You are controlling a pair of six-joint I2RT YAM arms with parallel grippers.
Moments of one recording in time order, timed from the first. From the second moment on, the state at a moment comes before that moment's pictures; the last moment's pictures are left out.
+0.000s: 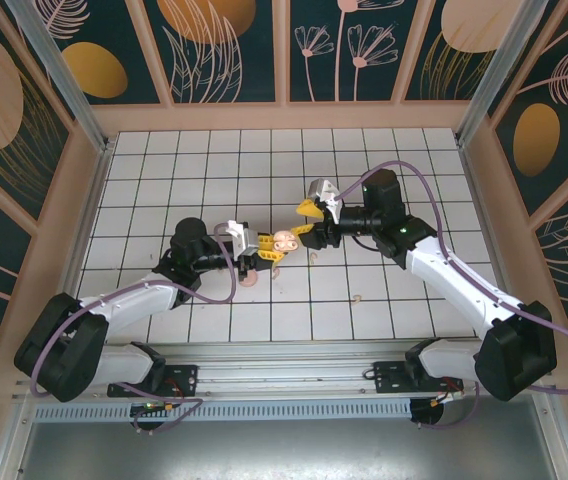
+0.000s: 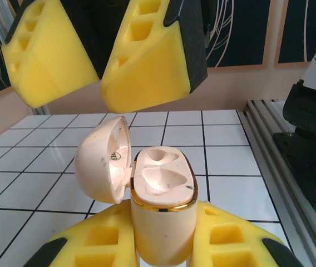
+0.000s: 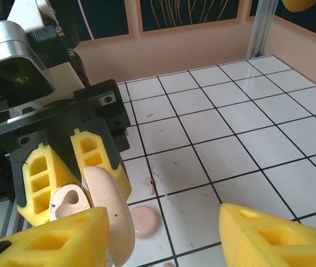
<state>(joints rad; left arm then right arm) -0.56 1.31 0.52 0.71 0.88 0.15 0.52 1.25 0.96 -0.13 -0.81 -0.31</state>
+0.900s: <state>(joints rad) -0.56 1.45 0.49 0.97 0.84 -0.04 0.44 1.25 1.02 -0.29 -0.60 0.11</state>
